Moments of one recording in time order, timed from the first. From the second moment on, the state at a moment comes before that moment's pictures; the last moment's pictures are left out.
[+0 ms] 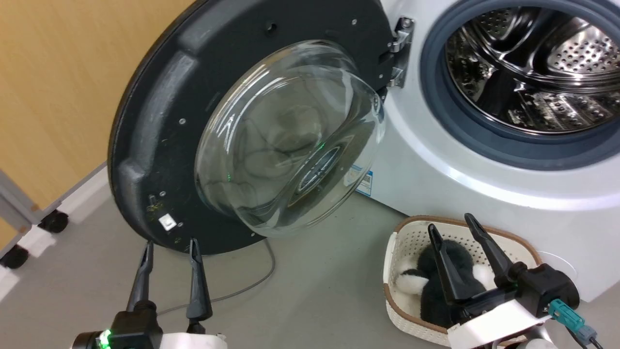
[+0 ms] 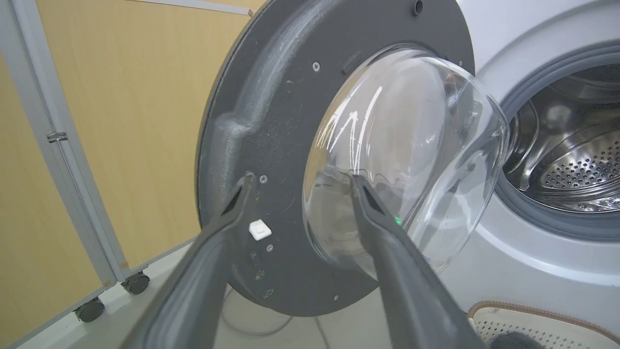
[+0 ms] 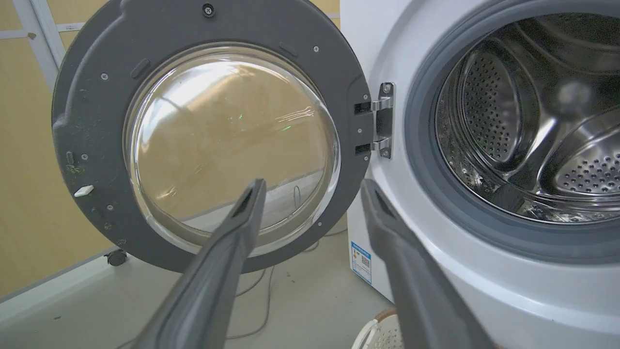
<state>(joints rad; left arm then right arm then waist) 0.10 0.05 -0.08 -0.11 -0.08 0.18 -0.25 -0.07 -0.12 0.19 0.08 0.21 0.13 -0.25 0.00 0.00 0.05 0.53</state>
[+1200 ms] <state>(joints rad) -0.43 0.21 0.53 0.31 -0.82 -0.04 -0.01 -0.02 -0.14 0.12 -0.02 0.18 0.13 -0.26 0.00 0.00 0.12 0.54</state>
